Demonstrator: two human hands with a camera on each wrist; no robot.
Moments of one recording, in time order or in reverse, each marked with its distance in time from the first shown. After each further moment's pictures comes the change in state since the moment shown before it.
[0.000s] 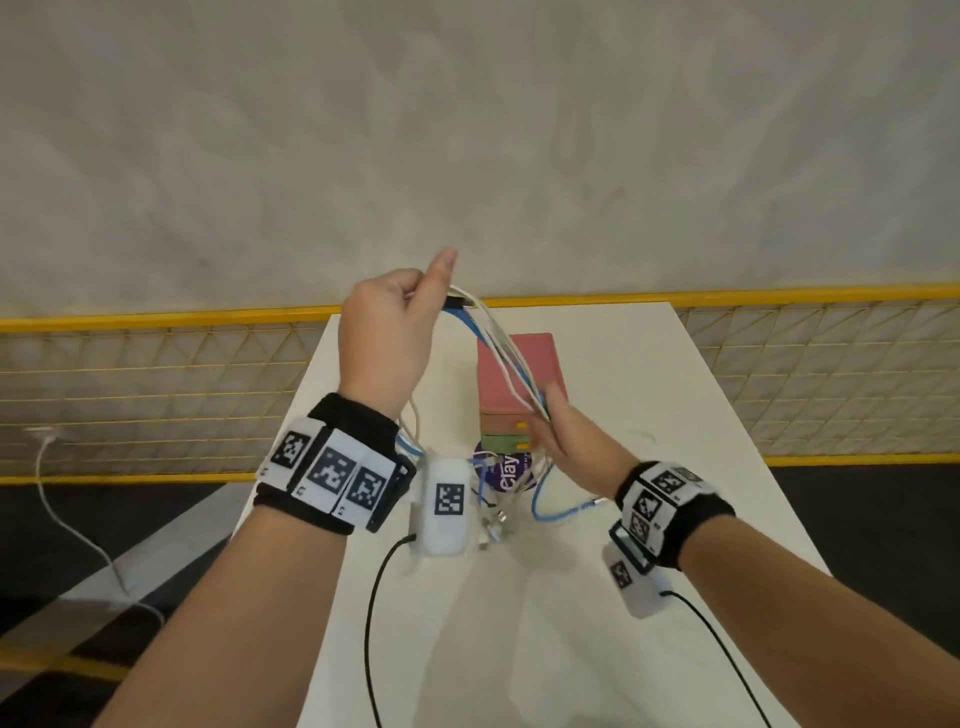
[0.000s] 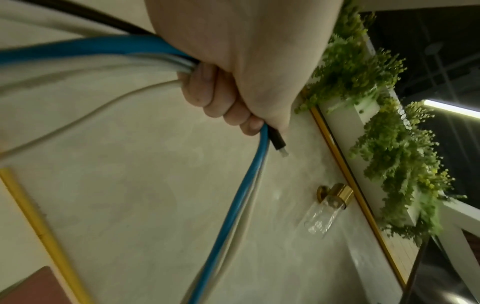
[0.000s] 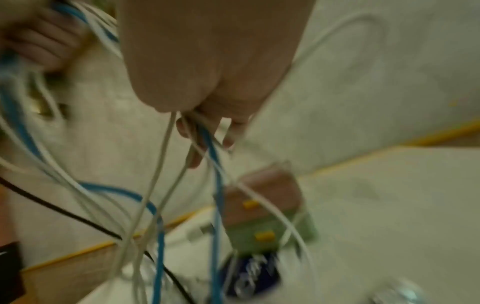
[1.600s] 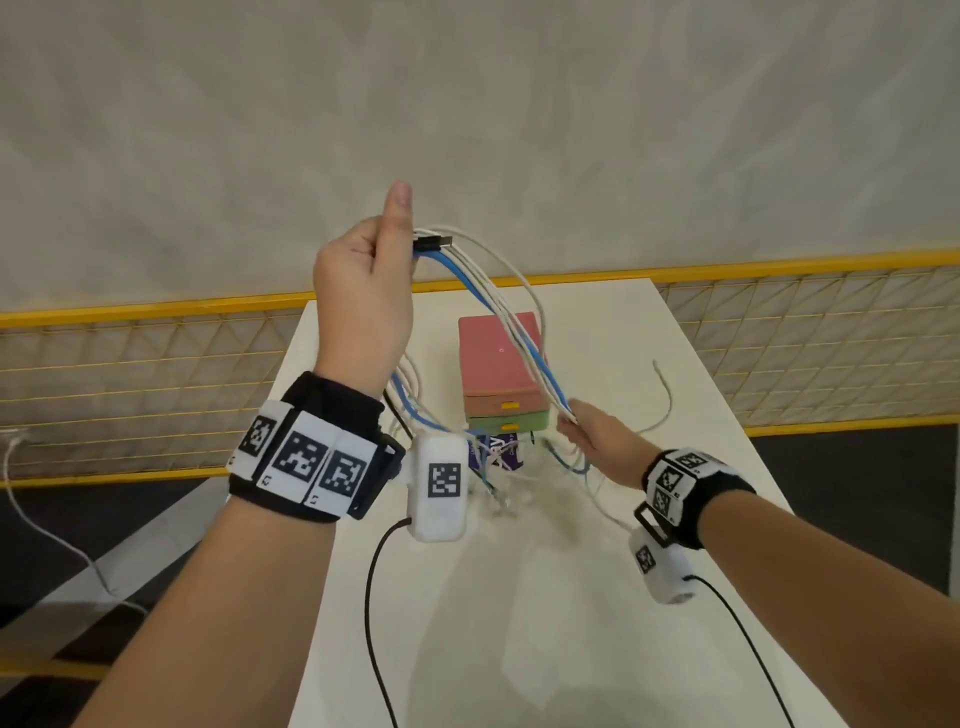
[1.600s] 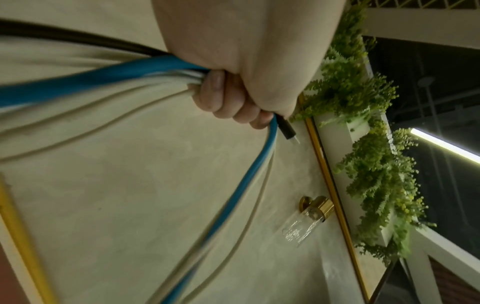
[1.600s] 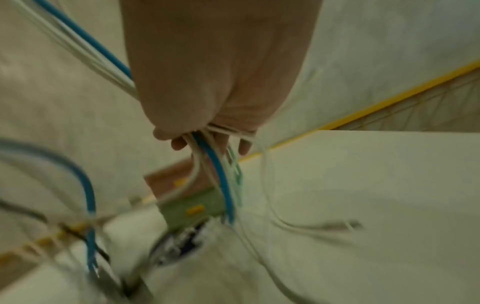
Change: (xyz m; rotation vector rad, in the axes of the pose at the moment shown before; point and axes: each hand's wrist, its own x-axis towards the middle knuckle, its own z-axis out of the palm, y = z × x) left_hand -0.002 0.024 0.004 -0.281 0.060 -0.021; right_hand -0.028 0.066 -0.006 -0.168 -0.120 0.233
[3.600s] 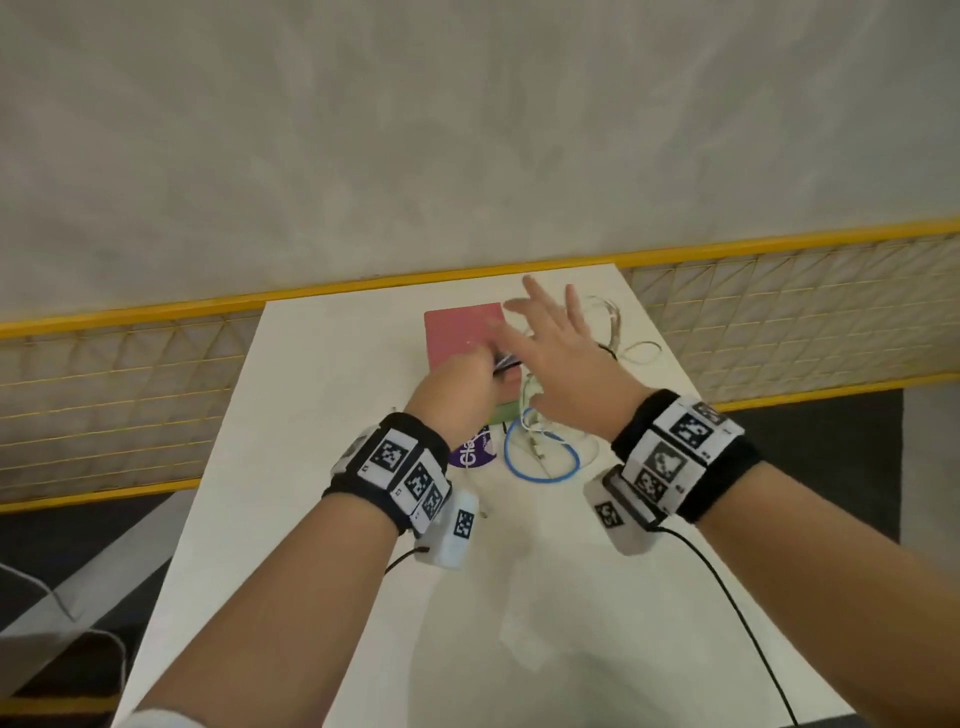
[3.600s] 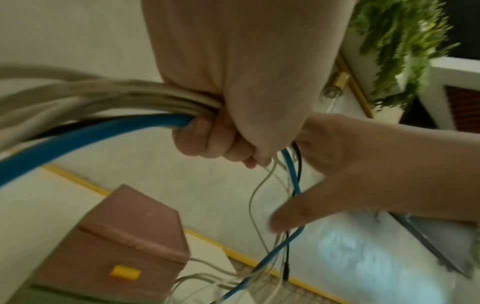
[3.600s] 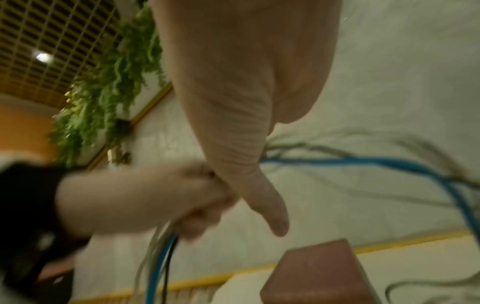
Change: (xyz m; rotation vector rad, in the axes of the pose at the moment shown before) left_hand -0.053 -0.087 0.075 0.716 -0.819 0.032; right_hand -0.008 -0.092 -0.068 -0.607 0.230 -0.169
